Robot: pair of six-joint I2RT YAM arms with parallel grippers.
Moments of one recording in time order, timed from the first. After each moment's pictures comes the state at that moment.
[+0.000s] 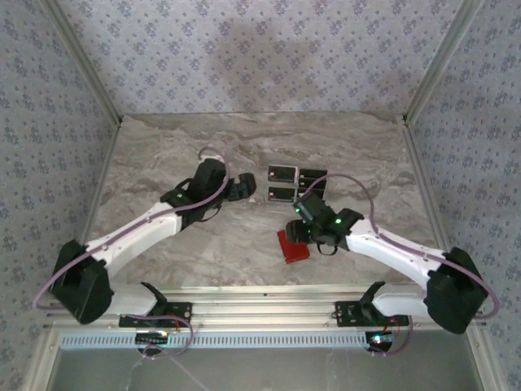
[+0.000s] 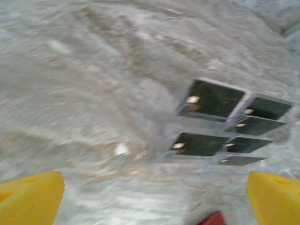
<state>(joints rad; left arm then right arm) -0.68 1.30 0.94 -0.30 -0.14 -0.70 0.79 1.26 0.79 -0.65 0.10 0.61</state>
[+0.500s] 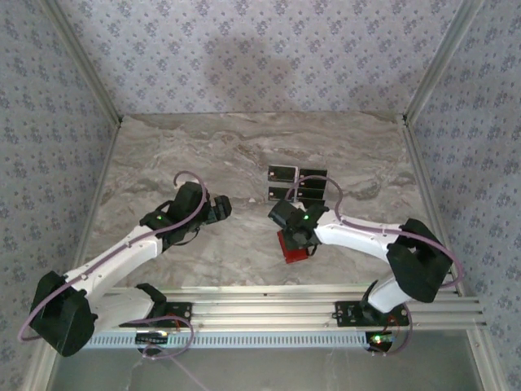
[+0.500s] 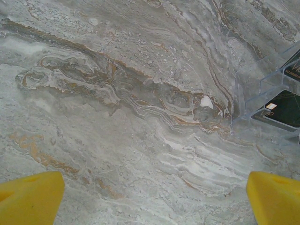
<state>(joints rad) -0.62 1.09 0.71 -0.43 -0.17 -0.77 0.90 1.51 0.91 -0.75 0.25 0.60</state>
